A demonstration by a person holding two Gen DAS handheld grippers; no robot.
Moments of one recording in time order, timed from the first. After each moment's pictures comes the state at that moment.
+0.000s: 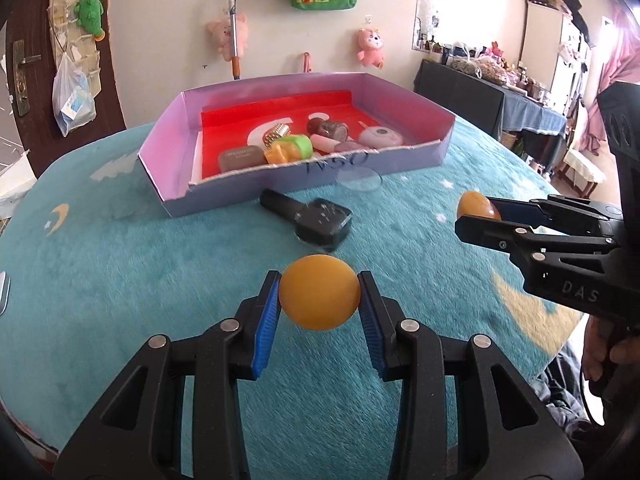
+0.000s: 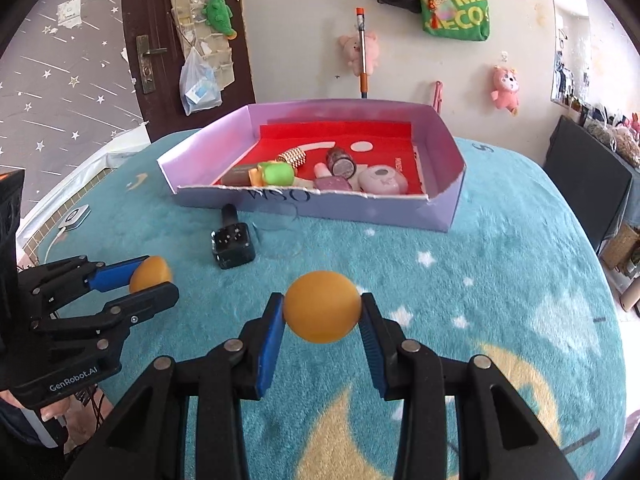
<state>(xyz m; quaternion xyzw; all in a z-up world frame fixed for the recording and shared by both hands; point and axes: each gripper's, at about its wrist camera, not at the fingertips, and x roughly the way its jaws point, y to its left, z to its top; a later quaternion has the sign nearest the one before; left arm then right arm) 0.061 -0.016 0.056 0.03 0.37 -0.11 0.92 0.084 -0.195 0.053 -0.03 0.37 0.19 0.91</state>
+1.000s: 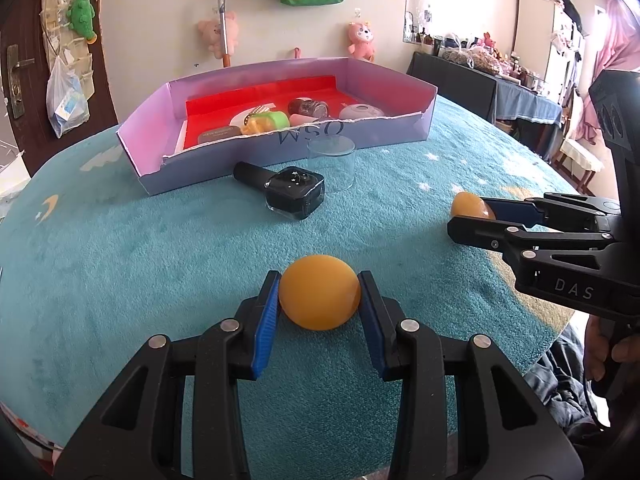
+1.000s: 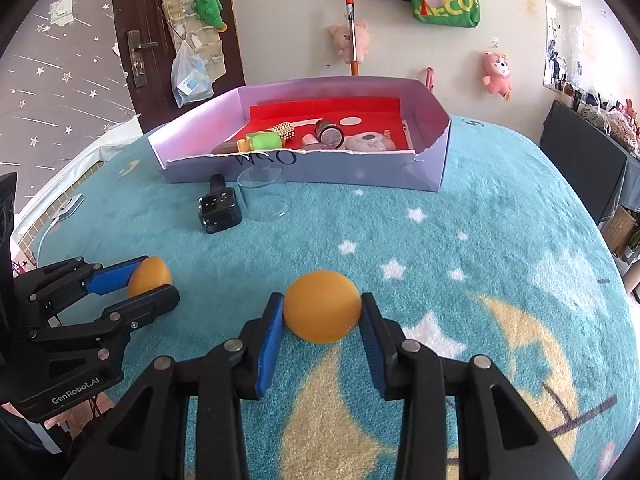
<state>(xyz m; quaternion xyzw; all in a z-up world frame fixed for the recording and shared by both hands) 0.045 -0.030 0.035 0.04 0.37 -0.12 0.92 0.074 -0.202 0.032 -0.03 0.38 0.18 0.90</state>
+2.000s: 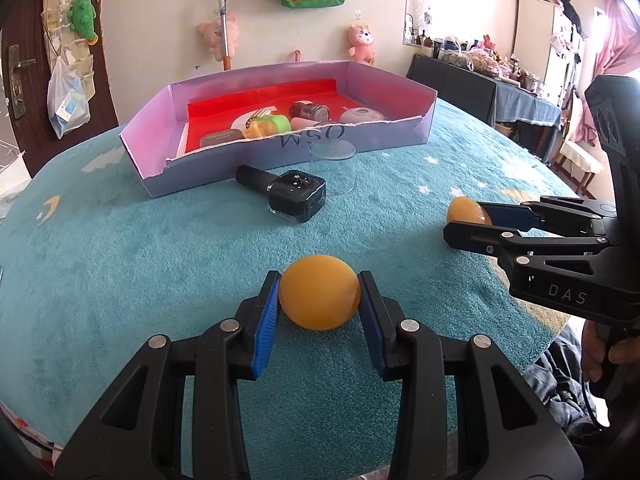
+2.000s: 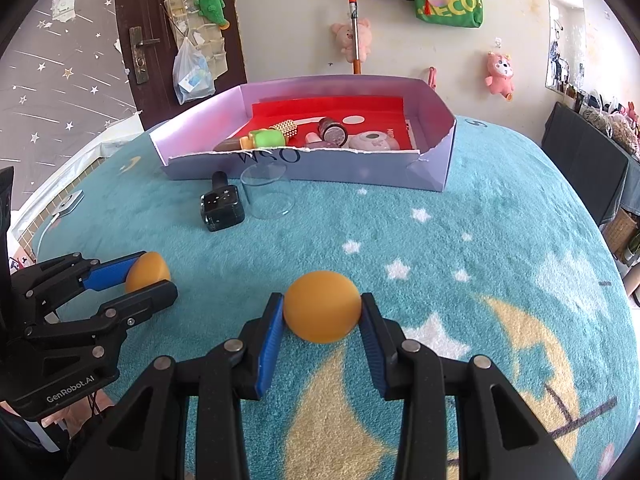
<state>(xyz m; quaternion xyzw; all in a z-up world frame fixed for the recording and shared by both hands) 0.044 -0.028 0.038 0.04 0.36 -0.12 0.92 0.073 -0.200 0.032 -0.03 0.38 0.19 0.90</state>
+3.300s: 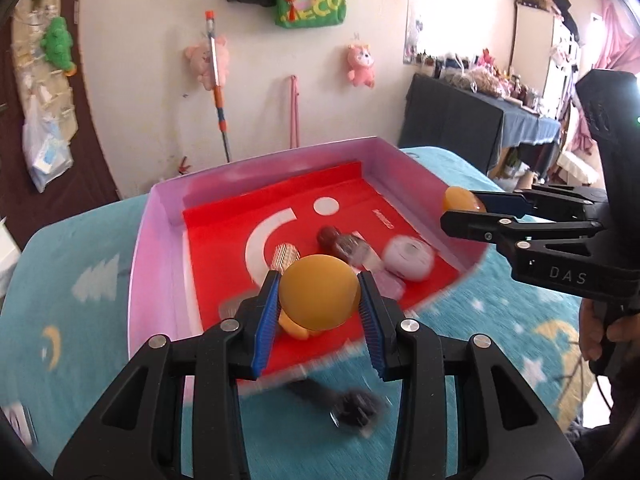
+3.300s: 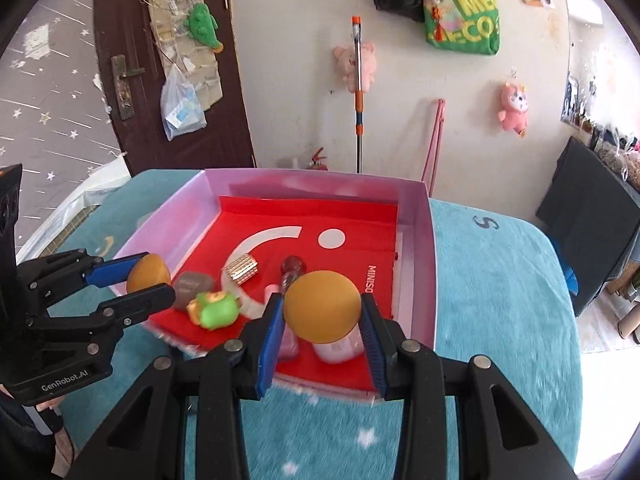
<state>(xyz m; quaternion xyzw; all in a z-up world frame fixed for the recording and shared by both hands) 0.205 -0.013 0.122 0.05 0.36 -0.14 0.92 0.250 -0.188 0.116 -0.05 0.39 0.21 0.90</state>
